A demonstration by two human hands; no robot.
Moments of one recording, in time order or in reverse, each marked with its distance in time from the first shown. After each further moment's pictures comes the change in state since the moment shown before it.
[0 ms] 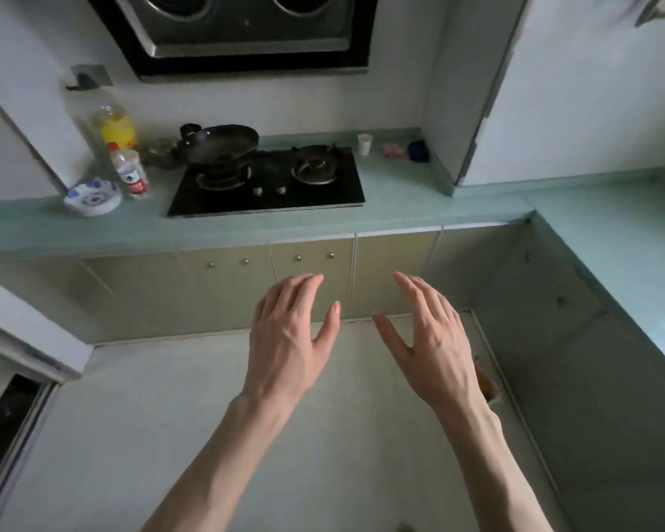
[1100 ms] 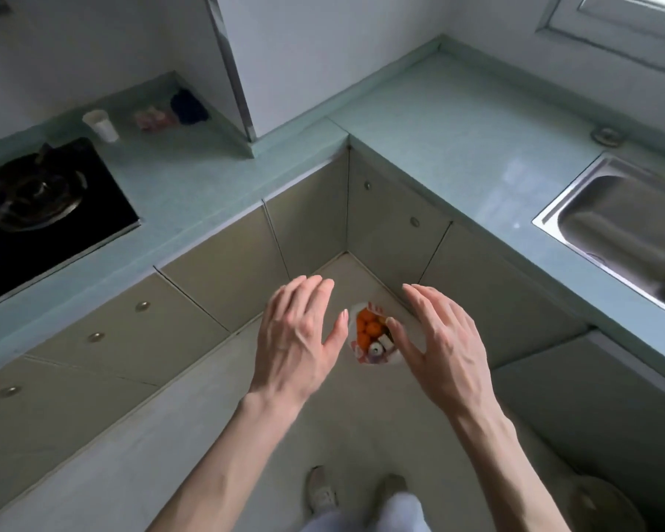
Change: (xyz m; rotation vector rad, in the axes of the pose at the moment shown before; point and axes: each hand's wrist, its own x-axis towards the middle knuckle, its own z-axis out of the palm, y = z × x) left_hand 0.121 0.152 0.344 -0.146 -0.349 0.518; right_hand -0.011 0.310 0.006 -0.293 0.089 0.603
